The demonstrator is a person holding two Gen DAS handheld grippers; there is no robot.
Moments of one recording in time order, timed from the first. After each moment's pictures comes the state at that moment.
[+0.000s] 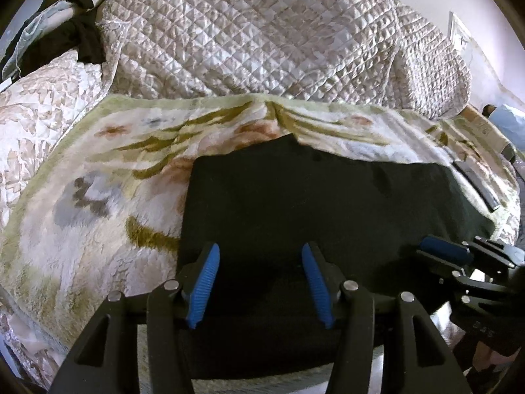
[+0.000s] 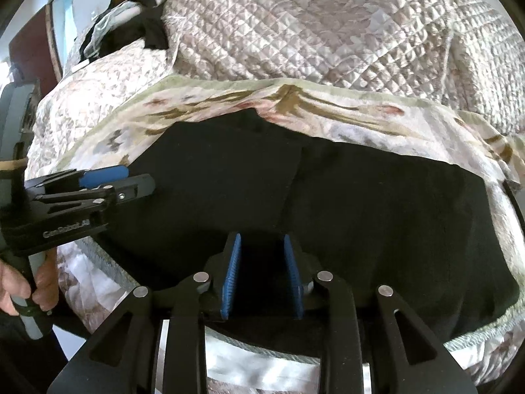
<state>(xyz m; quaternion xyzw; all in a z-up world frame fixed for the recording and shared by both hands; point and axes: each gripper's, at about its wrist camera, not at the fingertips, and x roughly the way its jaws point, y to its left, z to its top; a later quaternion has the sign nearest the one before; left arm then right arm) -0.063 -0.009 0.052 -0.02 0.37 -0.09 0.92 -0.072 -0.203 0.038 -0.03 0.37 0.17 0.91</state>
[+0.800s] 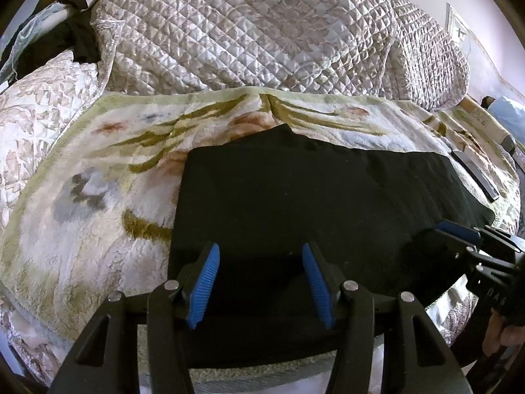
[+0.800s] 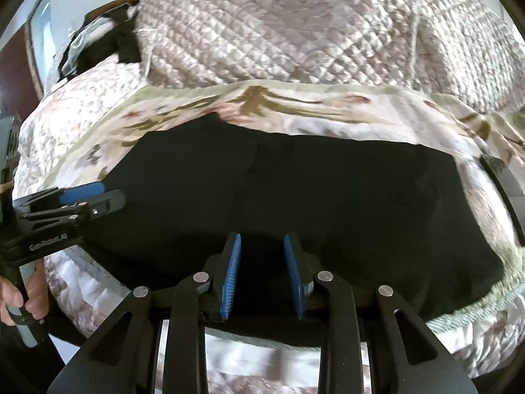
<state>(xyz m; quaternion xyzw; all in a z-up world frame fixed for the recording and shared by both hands) -0.064 -0.015 0.047 -0.01 0.39 -0.09 0.92 -0.073 -0.239 0.040 -0.01 0.38 0.11 0.92</state>
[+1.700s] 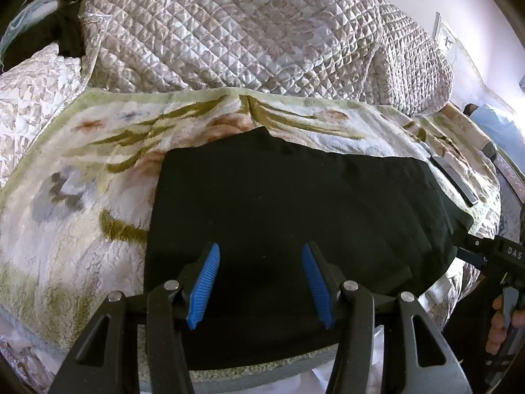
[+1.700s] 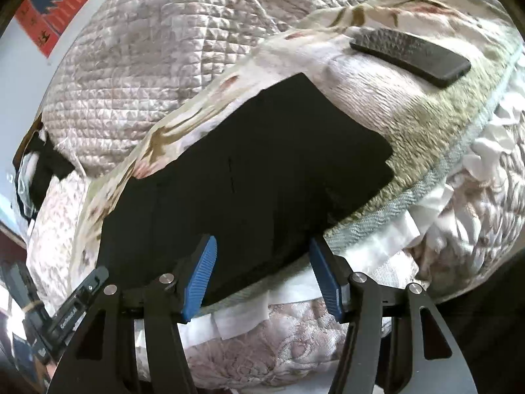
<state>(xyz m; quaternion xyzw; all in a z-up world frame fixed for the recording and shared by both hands) -0.062 -0.018 0.049 -0.03 0.39 -0.13 0.91 -0.098 -0.348 0.040 0.26 0.41 -0.01 0.88</state>
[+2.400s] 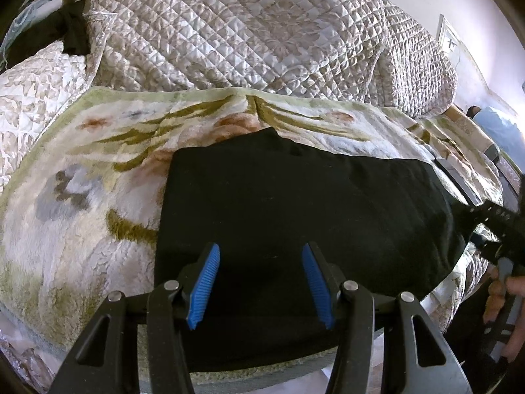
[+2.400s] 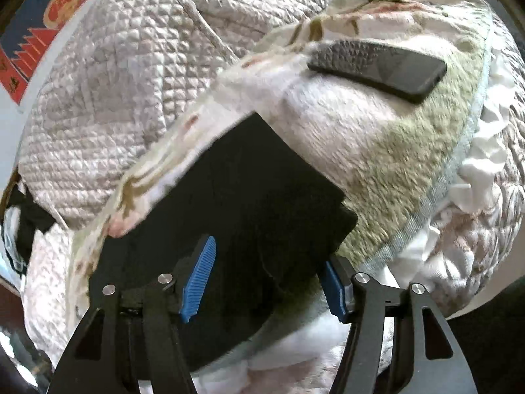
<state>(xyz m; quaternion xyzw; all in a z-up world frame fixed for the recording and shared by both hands) -0.060 -0.010 0.046 -0.04 0.39 -0.12 0.91 -0.077 -0.377 0.051 0.30 0.35 -0.08 0.89</state>
